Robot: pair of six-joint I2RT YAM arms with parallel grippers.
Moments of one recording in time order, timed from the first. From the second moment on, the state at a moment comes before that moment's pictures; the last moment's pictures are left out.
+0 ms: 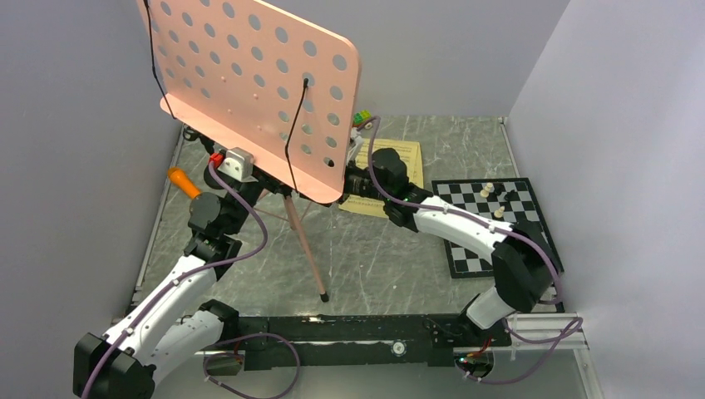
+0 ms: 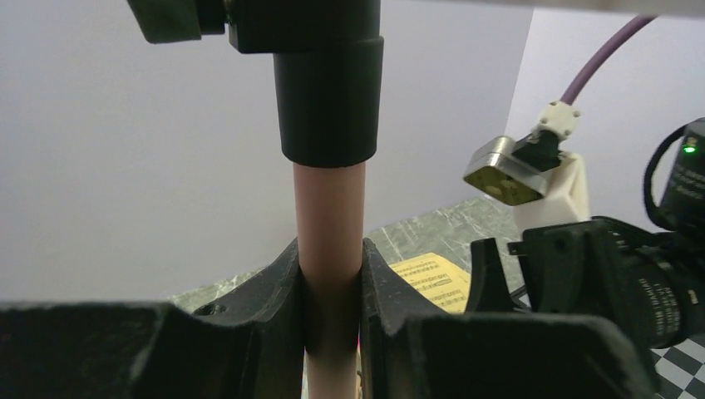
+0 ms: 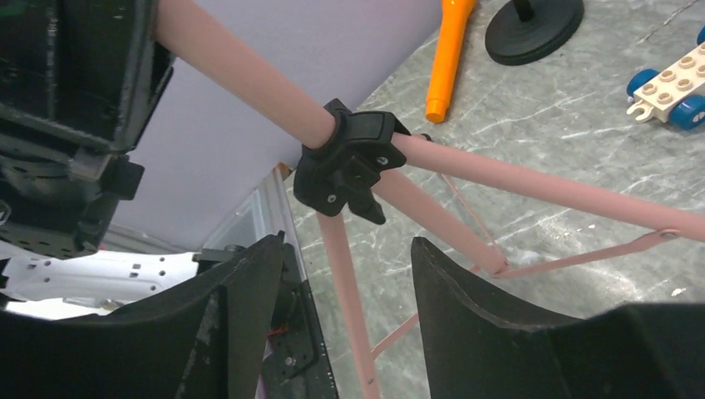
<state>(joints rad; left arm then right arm) -0.44 0.87 0.62 0.65 0.09 -0.07 0.76 1.53 1.05 0.39 -0.49 0.64</state>
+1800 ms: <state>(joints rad) -0.43 0.86 0.62 0.62 0.12 -0.08 1.09 1.68 0.86 1.01 0.11 -0.83</state>
